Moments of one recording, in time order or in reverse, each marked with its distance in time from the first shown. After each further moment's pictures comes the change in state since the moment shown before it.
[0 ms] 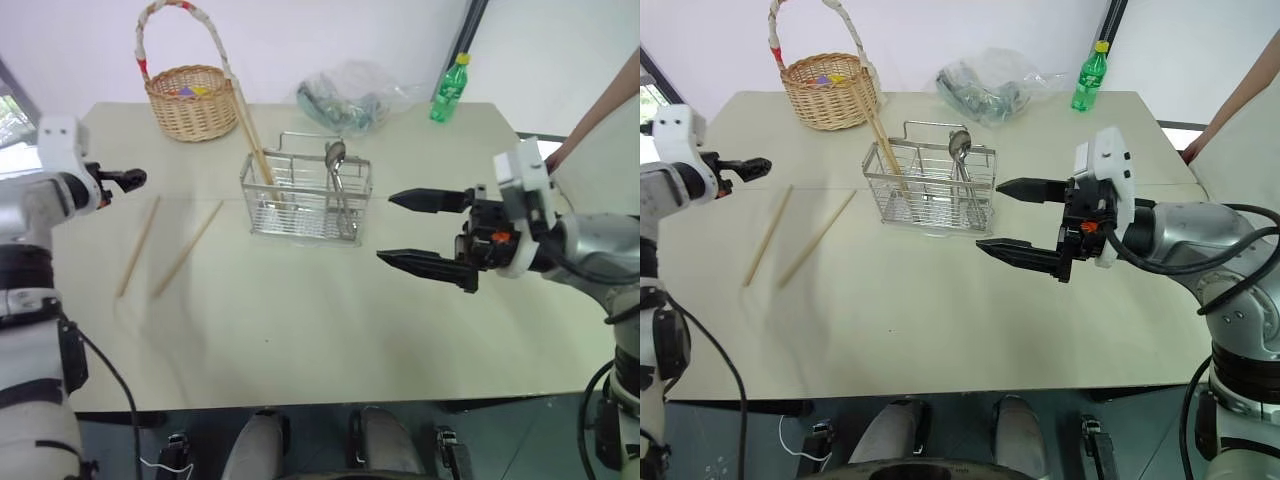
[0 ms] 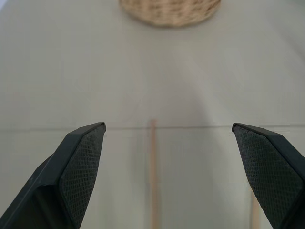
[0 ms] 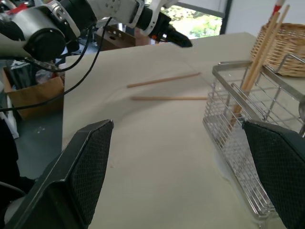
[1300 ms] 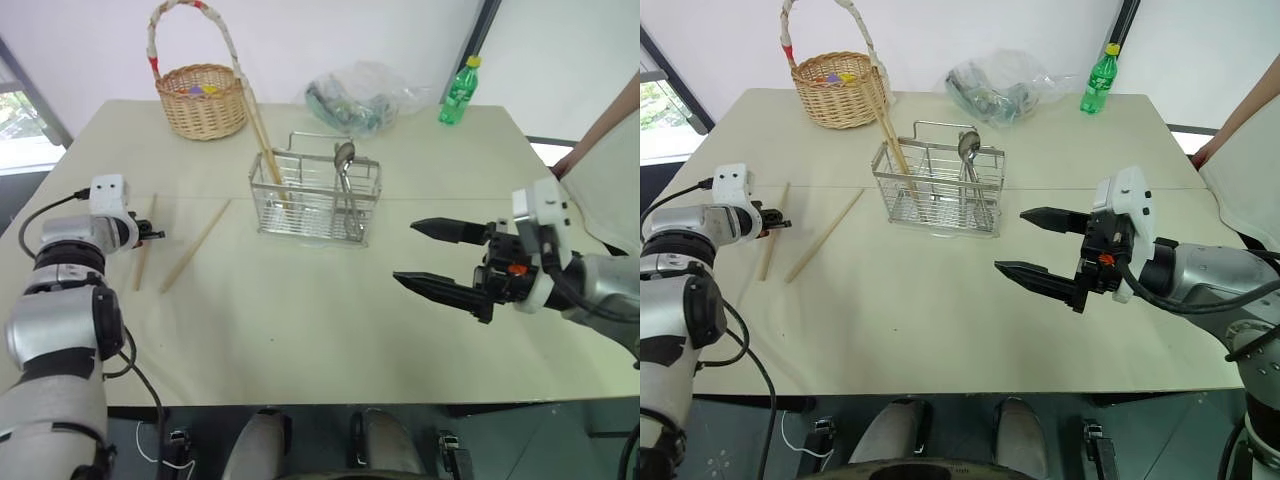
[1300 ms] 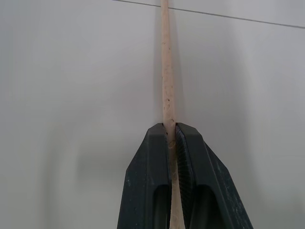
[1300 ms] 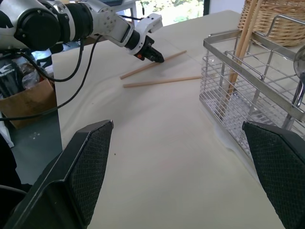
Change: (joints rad) left arm -0.123 -0.118 0.081 0.530 0.137 -0.255 0.067; right arm 0.209 -0.074 -0.119 -0.086 0.154 -0.022 -0.138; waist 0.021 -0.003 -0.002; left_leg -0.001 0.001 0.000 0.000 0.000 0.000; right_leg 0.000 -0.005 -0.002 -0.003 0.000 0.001
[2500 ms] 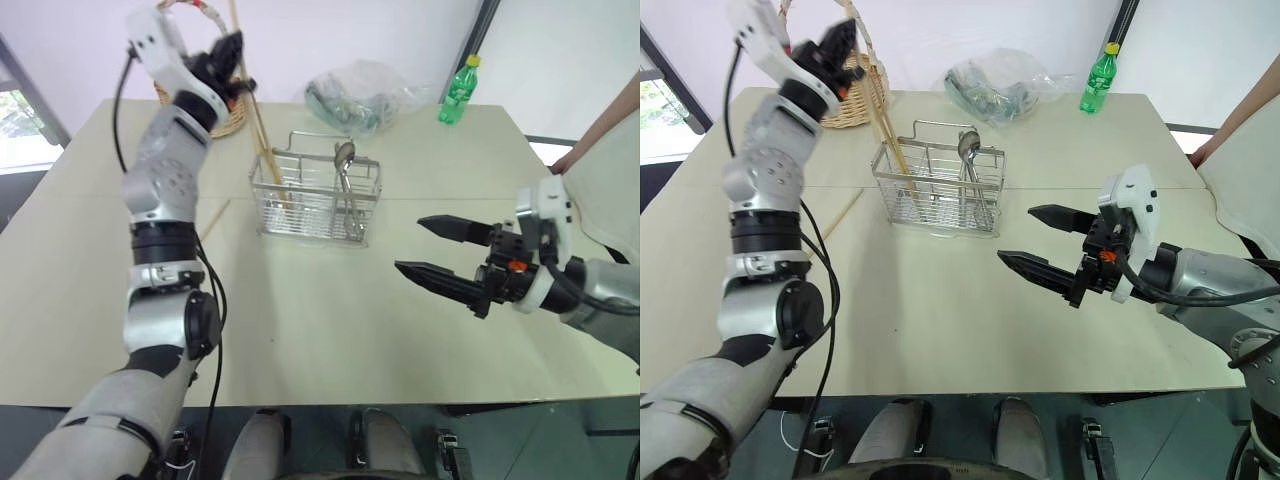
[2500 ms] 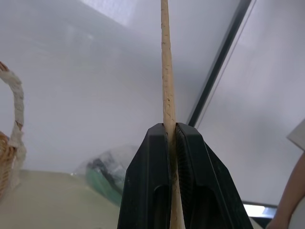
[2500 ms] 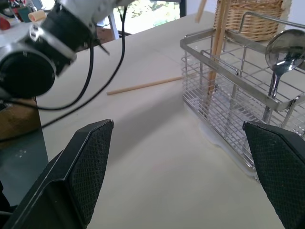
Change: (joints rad) left arm 0.045 -0.493 0.082 -0.851 -0.378 -0.246 0.052; right arm 0.043 -0.008 -0.025 -0.018 0.122 -0.003 -0.198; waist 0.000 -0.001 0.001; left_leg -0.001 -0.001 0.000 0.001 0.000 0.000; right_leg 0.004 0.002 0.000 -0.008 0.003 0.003
